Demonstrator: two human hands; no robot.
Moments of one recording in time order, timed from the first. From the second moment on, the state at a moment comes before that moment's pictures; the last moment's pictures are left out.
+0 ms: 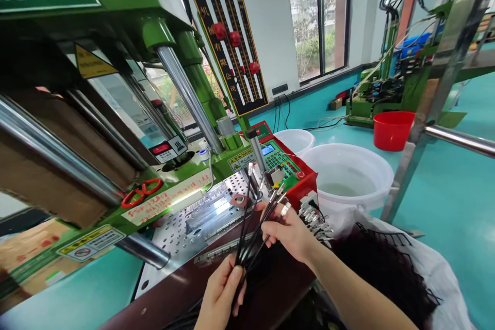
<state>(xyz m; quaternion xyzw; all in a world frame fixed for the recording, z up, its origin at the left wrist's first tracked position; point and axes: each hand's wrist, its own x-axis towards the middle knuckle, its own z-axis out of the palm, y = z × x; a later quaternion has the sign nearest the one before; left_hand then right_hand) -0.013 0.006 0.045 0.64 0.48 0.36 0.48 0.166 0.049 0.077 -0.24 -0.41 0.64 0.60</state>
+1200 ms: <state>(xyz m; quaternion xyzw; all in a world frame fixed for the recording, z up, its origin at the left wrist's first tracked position) 0.057 0.069 0.108 0.66 0.33 0.28 0.61 0.208 0.060 0.095 -0.26 -0.40 0.60 0.64</state>
